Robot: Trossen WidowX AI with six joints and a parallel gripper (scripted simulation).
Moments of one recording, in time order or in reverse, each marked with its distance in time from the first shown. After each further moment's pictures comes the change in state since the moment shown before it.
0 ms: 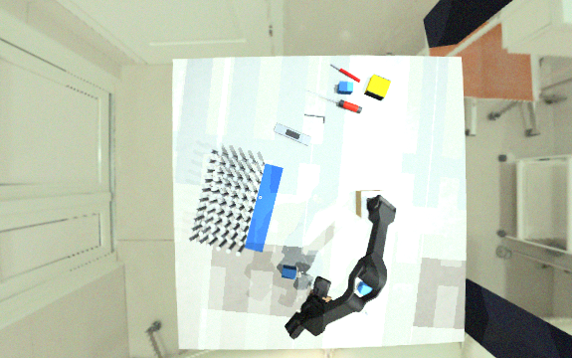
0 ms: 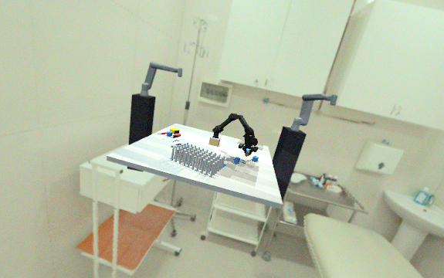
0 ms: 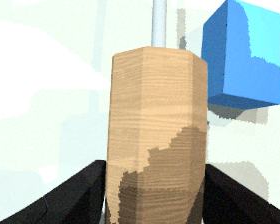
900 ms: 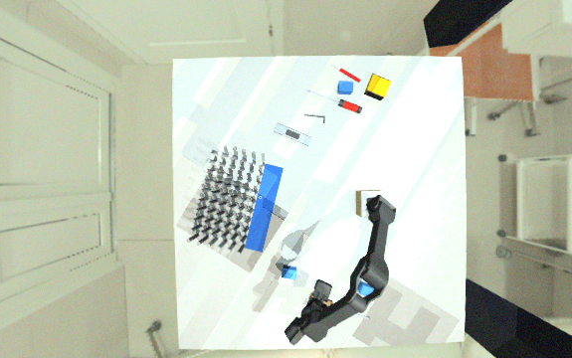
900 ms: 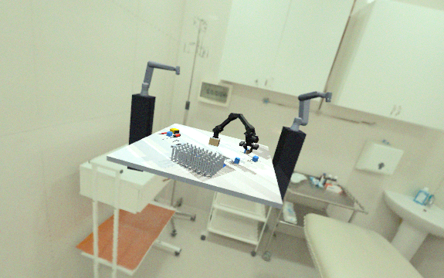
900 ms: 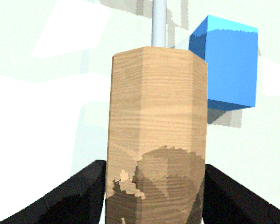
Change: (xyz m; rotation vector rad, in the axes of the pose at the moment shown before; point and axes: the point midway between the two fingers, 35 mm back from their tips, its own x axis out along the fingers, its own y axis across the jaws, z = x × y) arm -0.024 -0.005 0.010 0.000 0.000 0.000
